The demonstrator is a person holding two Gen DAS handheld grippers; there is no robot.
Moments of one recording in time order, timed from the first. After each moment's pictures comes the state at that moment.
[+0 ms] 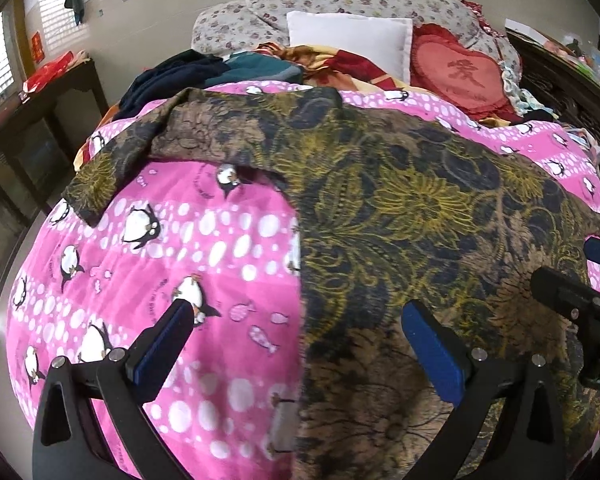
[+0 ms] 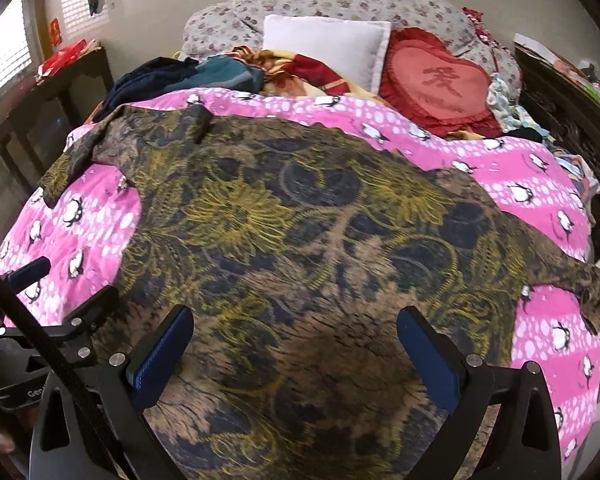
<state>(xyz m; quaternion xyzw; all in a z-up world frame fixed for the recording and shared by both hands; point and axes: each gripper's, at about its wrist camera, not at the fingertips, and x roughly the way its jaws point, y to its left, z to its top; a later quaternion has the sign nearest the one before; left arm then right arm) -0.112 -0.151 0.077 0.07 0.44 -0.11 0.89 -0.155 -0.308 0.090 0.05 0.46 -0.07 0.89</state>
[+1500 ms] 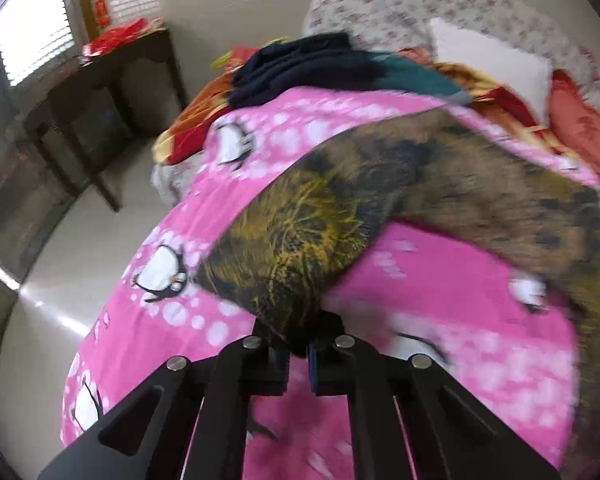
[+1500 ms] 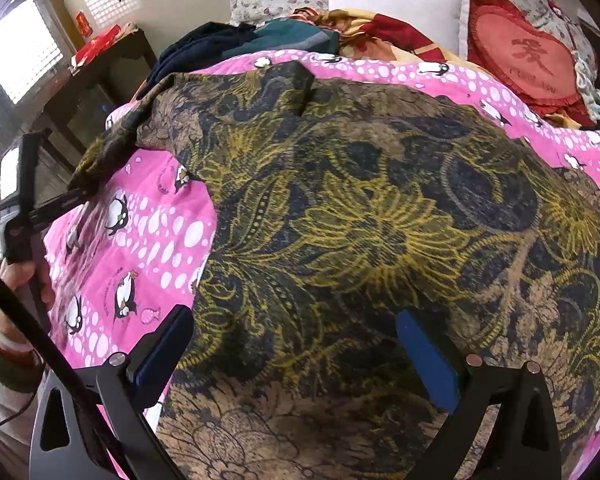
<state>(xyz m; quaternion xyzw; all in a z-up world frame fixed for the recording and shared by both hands) 0.057 0.031 0.070 0.04 0.44 0.00 0.90 -0.078 -0.257 0.048 0.12 0.50 0.04 0.86</state>
